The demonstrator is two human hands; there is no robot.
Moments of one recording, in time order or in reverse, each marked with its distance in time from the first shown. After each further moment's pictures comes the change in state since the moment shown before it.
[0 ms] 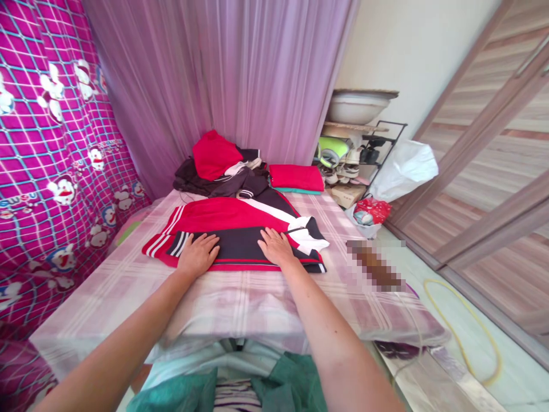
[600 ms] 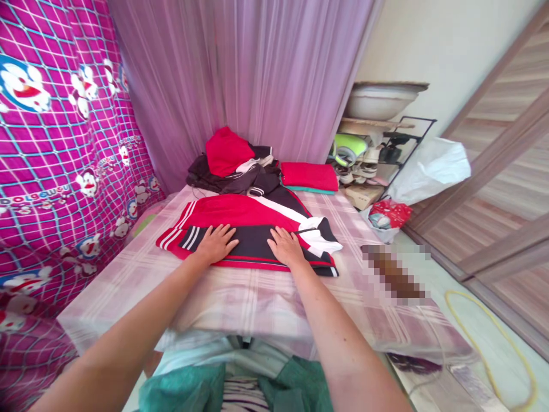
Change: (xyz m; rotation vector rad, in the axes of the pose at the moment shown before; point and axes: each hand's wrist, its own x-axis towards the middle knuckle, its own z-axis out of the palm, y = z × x) left_hand 0.026 0.010 0.013 0.050 -0.157 0.023; right_hand 0.000 0.003 0.008 -0.018 0.063 -0.016
